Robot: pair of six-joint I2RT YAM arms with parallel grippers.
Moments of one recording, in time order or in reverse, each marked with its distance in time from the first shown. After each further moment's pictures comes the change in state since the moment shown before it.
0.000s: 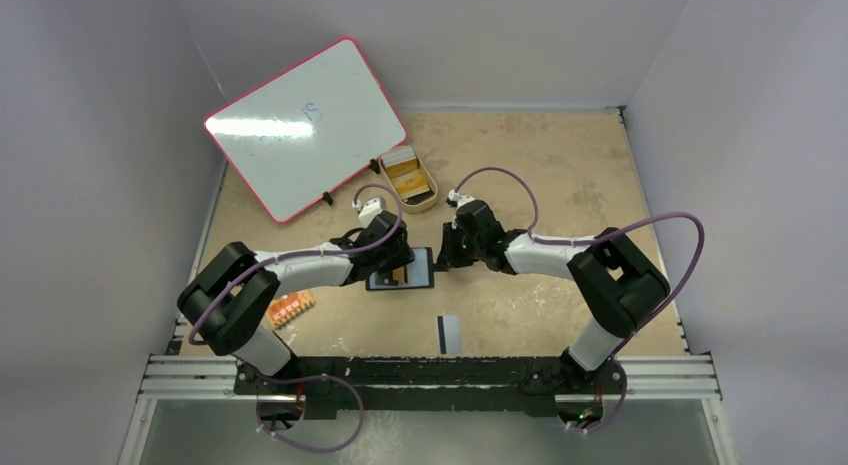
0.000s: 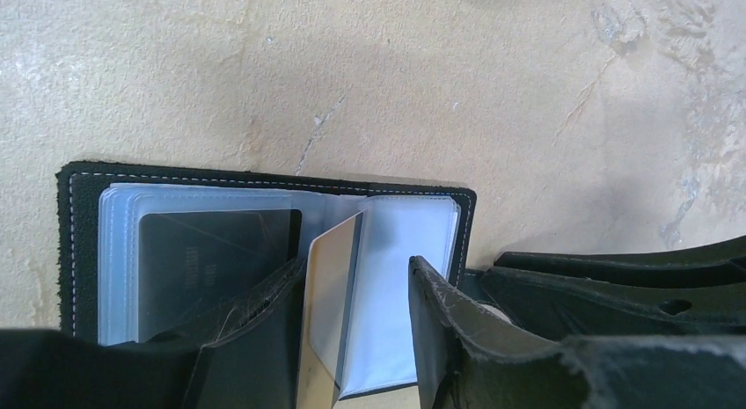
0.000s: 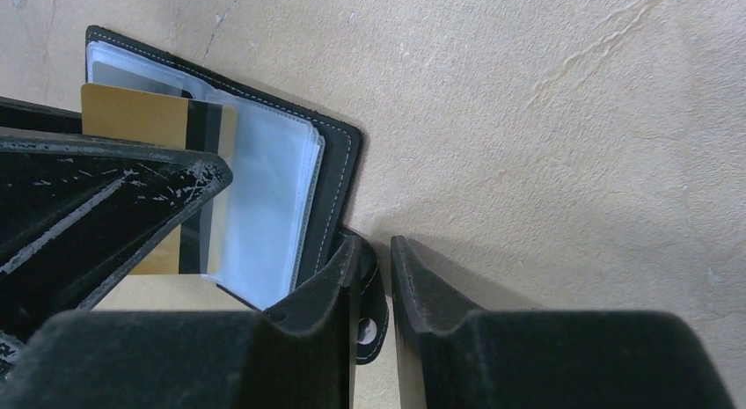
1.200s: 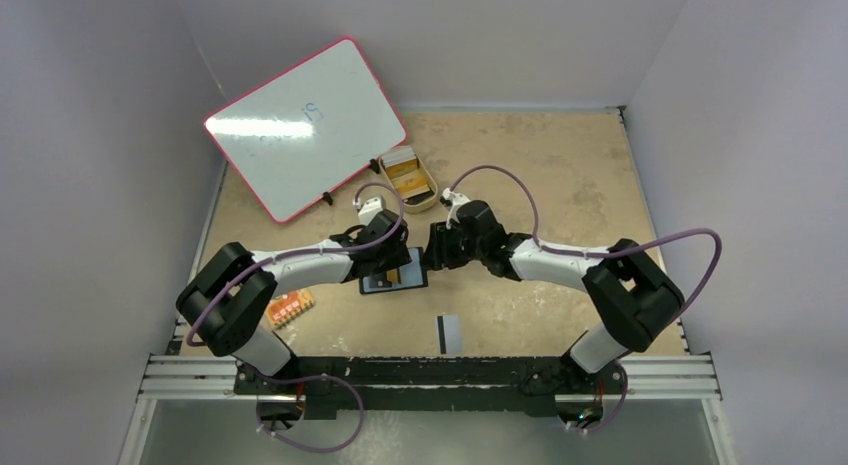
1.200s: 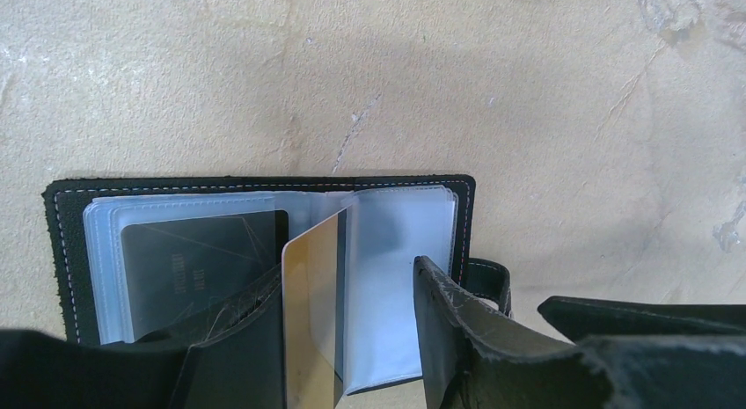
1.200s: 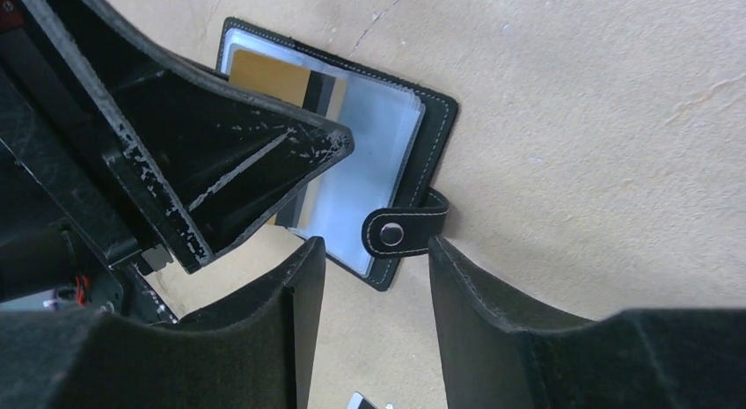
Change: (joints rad) left arm 0.001 -0.007 0.038 -0.110 -0.033 0.049; right arm 0.029 -0.091 -0.022 0.063 -0.111 0.031
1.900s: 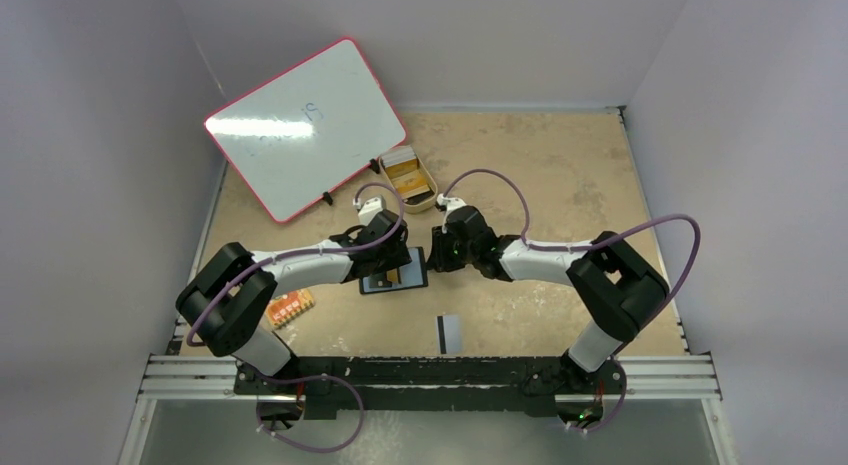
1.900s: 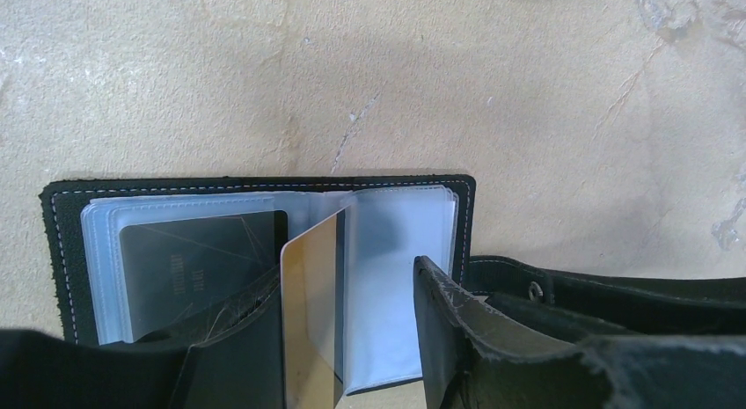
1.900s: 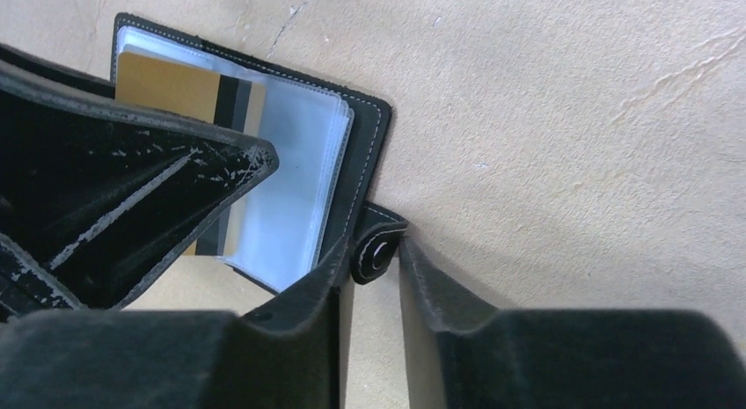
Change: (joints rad) left arm 0.000 0.000 -0.004 0.008 0.004 0.004; right arm 0.042 0.079 0.019 -0.014 0.148 -0.050
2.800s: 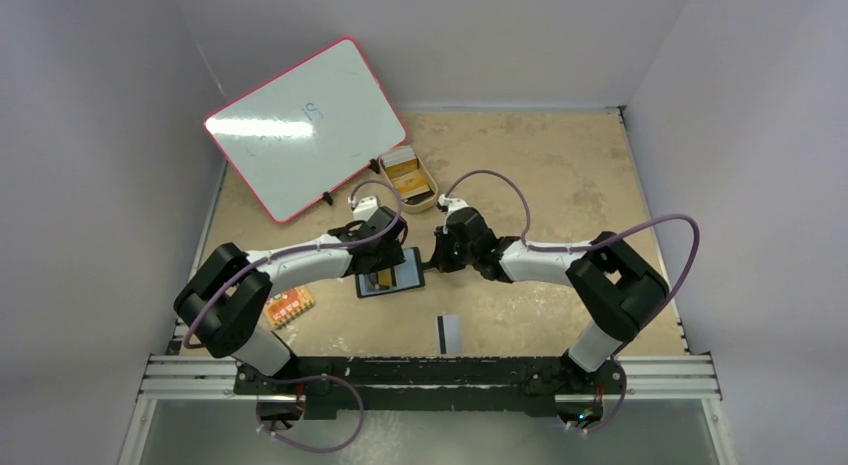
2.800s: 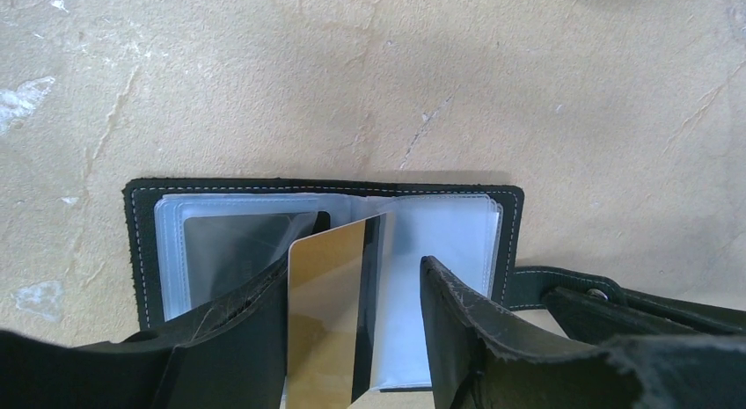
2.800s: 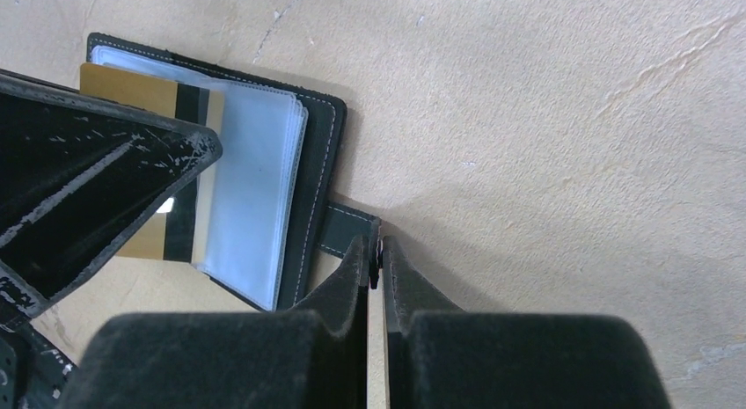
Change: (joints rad) left arm 0.013 -0.011 0.055 -0.175 -0.058 0.003; right arm 0.003 0.000 -0.007 0.010 0.040 0.016
